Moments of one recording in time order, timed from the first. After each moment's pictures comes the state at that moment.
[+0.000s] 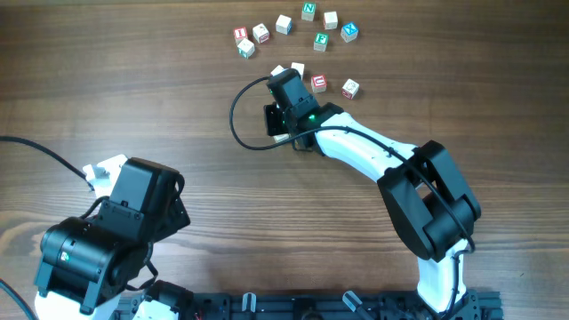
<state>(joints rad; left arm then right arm) -0.37 0.93 1.27 -1.61 -0.43 -0.74 0.64 2.07 1.38 -0.23 0.03 0.41</state>
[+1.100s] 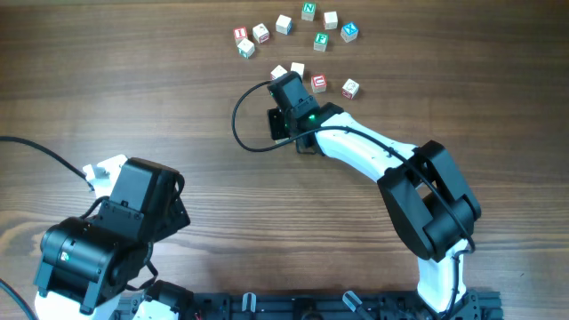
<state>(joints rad) -0.37 0.93 1.27 -1.61 -0.43 -0.74 0.64 2.07 1.38 -0.29 0.06 0.38</state>
